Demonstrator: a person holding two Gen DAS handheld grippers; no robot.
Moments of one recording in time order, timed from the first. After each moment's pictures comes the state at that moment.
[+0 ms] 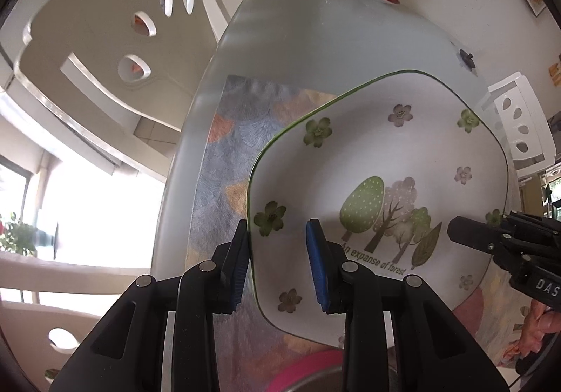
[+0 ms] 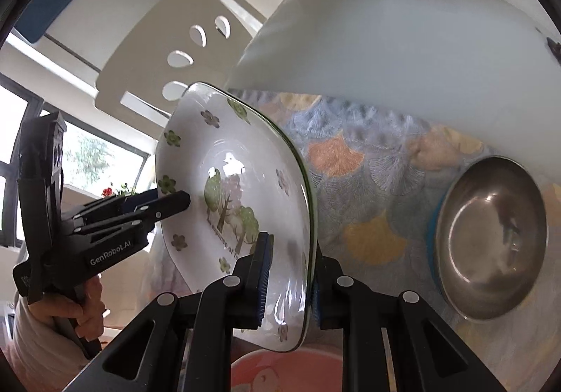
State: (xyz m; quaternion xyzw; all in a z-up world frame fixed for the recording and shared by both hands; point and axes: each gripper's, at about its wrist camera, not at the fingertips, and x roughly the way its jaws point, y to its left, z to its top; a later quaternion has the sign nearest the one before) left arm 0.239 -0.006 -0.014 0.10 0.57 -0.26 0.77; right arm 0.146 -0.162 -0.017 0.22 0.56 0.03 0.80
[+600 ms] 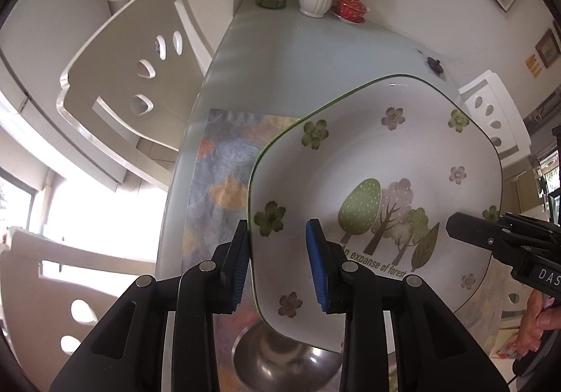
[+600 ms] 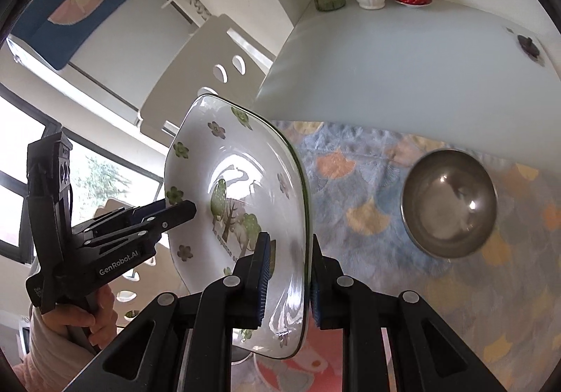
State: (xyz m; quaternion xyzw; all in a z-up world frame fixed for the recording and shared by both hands) left arm 0.185 -0.008 0.065 0.10 0.54 -0.29 0.78; right arm 0.090 -0.165 0.058 0.26 0.52 0.01 0.82
